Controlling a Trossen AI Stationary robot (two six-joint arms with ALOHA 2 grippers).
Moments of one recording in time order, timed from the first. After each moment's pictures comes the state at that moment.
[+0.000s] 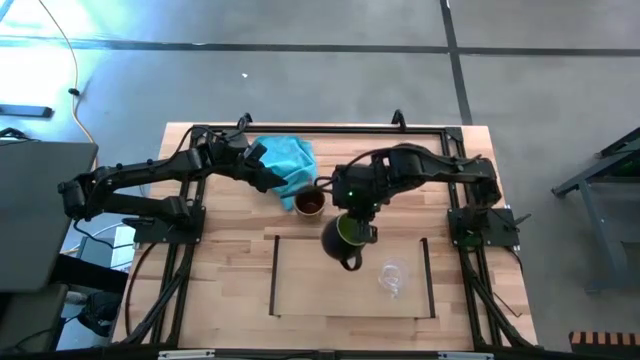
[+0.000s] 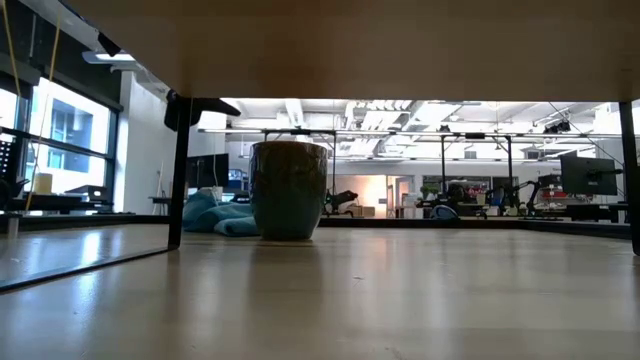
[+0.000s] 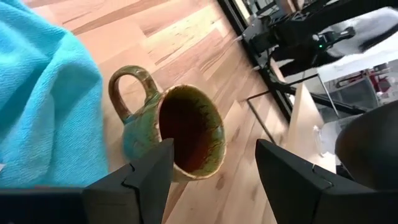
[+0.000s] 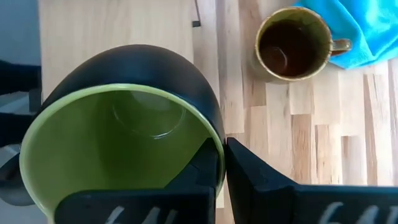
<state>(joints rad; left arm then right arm) 0.56 1.06 0.69 -0.20 0.39 -0.72 0.13 1.91 2.31 -1.57 -0.03 0.17</state>
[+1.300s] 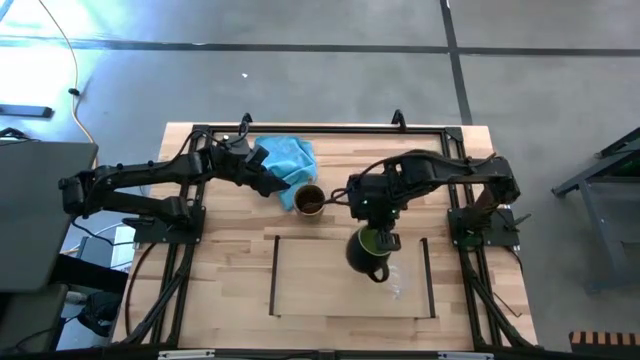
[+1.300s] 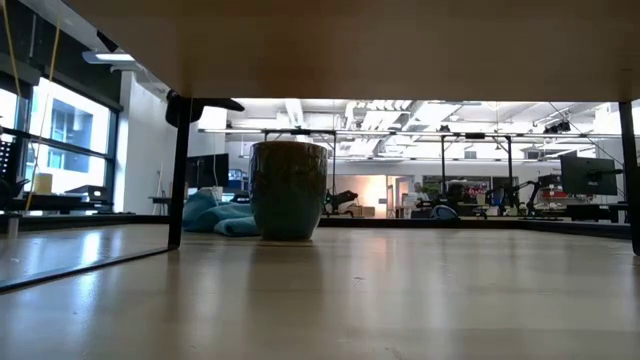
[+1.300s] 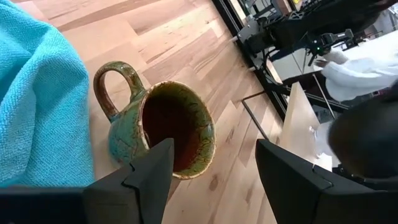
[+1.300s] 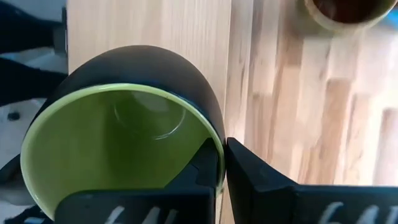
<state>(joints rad) 0.48 1.06 0.69 -0.18 0.32 -0.77 0.16 1.77 2.07 -1.57 -0.15 0.13</state>
